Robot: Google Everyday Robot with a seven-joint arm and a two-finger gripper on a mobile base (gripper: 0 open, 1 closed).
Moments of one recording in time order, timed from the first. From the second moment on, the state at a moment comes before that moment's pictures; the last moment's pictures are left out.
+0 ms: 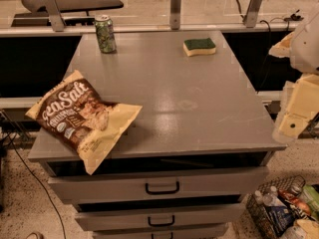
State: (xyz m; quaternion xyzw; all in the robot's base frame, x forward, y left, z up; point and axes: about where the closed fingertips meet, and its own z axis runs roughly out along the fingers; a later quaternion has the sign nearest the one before) arm 0.438 -0.216 0.979 -0.60 0.78 -0.04 0.16
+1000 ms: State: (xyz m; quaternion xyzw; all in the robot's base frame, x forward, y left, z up) arm 0.459 -0.183 0.959 -0.60 0.77 0.01 0.19
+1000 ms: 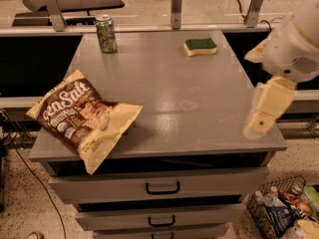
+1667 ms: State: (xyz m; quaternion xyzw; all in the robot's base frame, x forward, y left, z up) arm 0.509 -0.026 0.893 -0.61 0.75 0.15 0.21
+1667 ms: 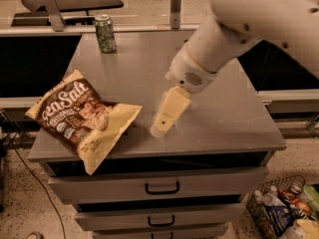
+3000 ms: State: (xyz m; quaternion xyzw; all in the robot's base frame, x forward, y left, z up) arm 0.506 0.086 0.863 -0.55 0.76 0.30 0.17
